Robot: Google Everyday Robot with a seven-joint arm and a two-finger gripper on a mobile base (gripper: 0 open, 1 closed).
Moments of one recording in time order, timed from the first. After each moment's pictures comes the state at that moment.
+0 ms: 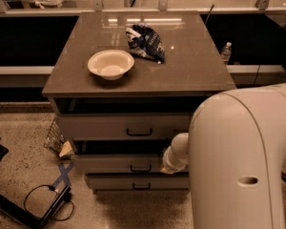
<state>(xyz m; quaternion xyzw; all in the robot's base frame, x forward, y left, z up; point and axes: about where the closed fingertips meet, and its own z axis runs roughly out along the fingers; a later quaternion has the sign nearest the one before) 0.554 -0.097 0.422 -0.63 0.76 0.03 0.18</state>
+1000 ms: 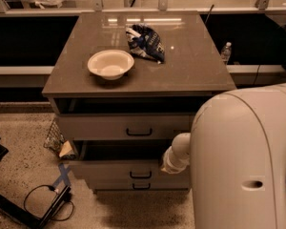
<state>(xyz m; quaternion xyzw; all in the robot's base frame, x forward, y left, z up) 0.551 -0.097 0.428 -0.63 0.76 0.03 0.18</state>
